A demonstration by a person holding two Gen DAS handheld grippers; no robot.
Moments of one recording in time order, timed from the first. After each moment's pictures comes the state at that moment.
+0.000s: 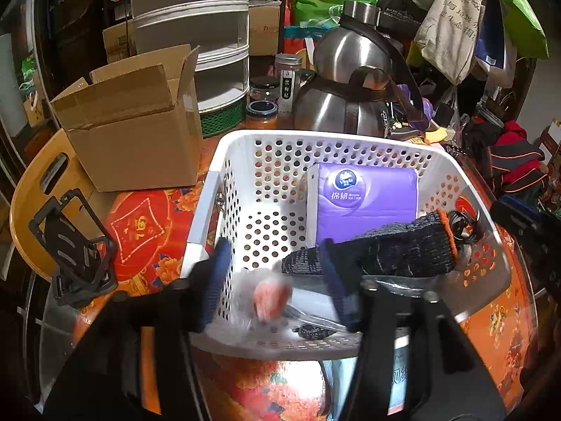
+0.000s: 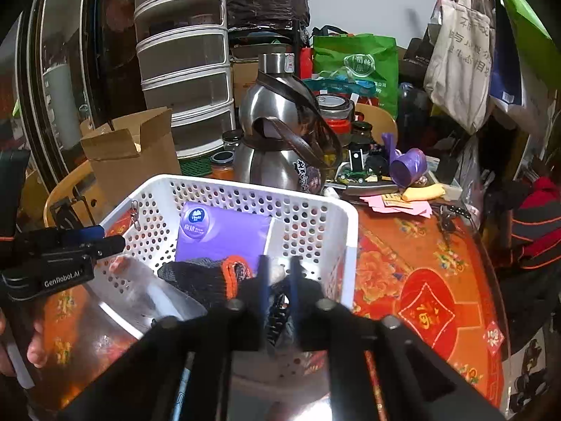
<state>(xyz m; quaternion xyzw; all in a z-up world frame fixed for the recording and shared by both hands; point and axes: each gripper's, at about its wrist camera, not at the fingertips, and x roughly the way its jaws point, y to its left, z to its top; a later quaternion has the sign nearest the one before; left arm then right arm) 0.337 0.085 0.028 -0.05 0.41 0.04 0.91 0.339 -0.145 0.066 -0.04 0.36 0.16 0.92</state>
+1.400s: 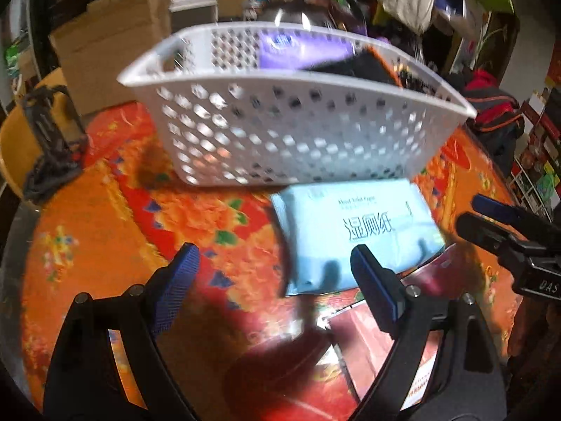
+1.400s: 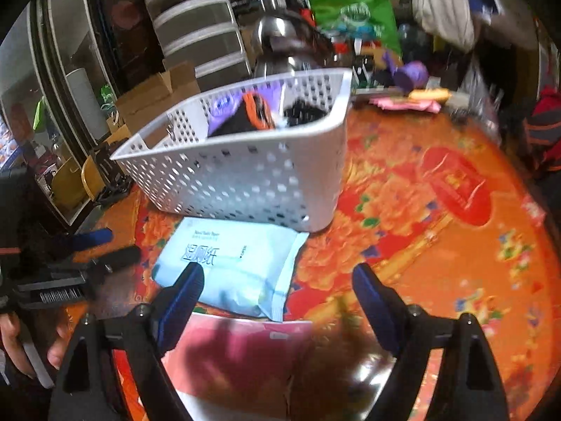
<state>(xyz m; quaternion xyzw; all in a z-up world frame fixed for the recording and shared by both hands) 0.203 0.027 -0.057 -0.05 0.45 -0.01 0.89 0.223 -0.188 -0.026 0.04 0.42 0.21 0.88</state>
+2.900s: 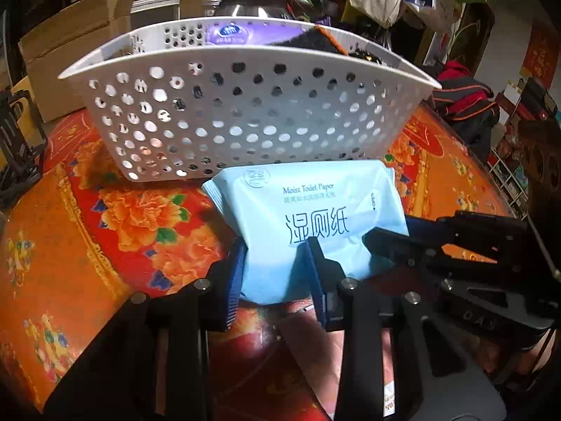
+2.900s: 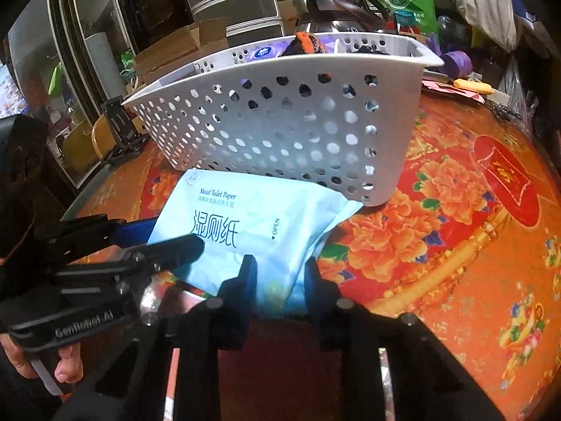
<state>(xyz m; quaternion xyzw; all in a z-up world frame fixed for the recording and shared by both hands) 0.203 -0.009 -0.074 -0.05 0.43 -0.07 0.90 0.225 -0.143 -0.060 0.00 0.44 0.26 0.86</state>
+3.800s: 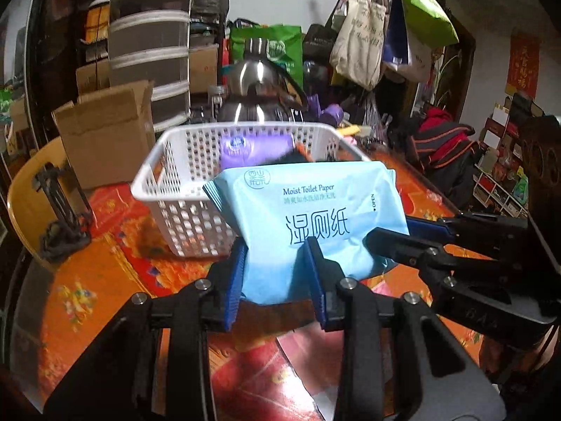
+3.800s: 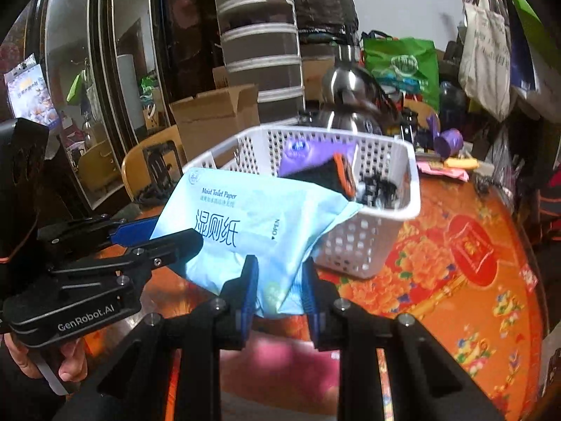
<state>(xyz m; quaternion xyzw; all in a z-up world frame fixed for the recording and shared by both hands) 0.138 0.010 0.049 -0.03 0.31 -0.07 0.95 0.180 -0.134 0.047 -0.03 0.34 0.27 0.90</state>
